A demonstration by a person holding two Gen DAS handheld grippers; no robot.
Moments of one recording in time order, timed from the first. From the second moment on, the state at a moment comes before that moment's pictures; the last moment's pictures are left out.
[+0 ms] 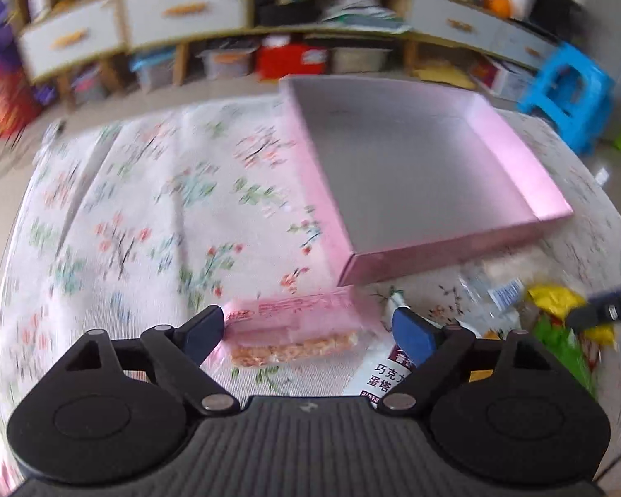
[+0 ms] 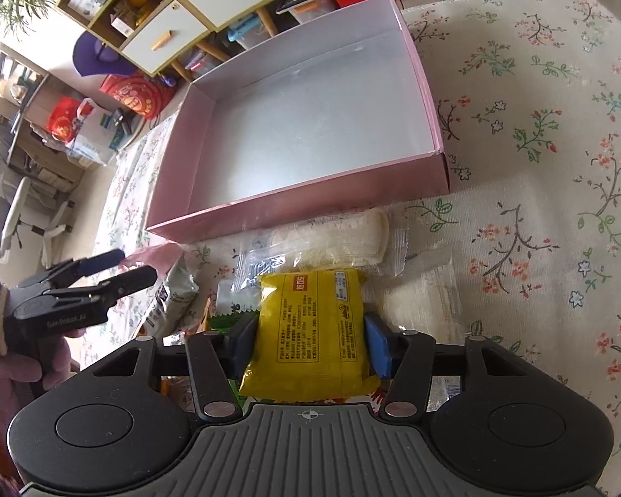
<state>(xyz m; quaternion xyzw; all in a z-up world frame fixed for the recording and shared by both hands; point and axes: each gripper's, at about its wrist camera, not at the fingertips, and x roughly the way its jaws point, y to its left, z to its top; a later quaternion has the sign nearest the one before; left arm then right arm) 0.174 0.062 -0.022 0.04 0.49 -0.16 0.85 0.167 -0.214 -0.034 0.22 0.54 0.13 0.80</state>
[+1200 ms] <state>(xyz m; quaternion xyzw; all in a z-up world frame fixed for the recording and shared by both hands) 0.196 0.009 -0.002 -0.06 0.39 -0.16 0.91 0.236 -0.224 -0.014 0.28 0.39 0.08 0.87</state>
